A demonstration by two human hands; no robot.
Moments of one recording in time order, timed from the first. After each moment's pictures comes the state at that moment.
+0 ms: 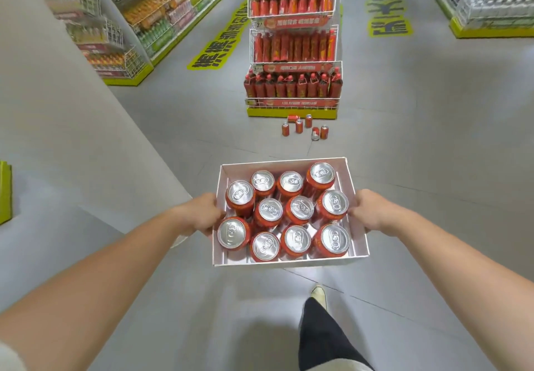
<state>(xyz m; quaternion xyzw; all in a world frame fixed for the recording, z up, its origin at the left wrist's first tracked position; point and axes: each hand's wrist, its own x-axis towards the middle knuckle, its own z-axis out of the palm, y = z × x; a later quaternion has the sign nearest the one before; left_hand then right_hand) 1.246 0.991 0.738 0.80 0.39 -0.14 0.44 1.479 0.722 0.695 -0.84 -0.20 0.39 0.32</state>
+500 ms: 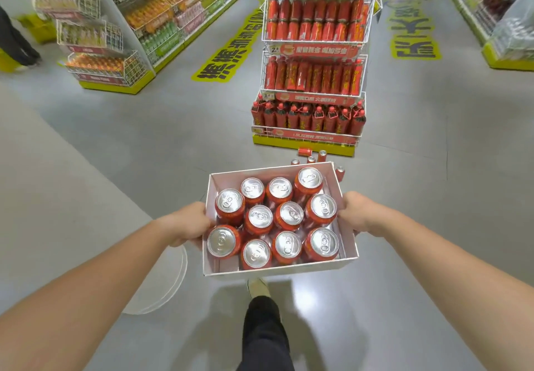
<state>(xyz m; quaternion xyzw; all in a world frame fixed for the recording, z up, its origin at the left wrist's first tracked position) 1.493 1.278 0.719 0.74 0.43 -0.13 0.50 1.749 1.030 0.714 -0.83 -0.25 0.41 0.28</state>
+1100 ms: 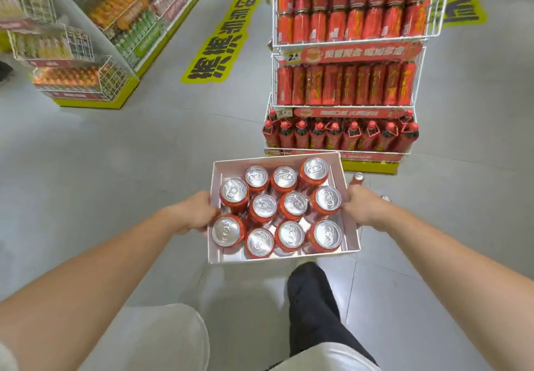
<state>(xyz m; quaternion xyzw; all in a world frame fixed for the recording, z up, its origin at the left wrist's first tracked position) 1.785 1.691 0.684 0.78 0.43 -0.18 0.42 2.013 1.428 0.638 -0.85 -0.21 0.39 0.28</state>
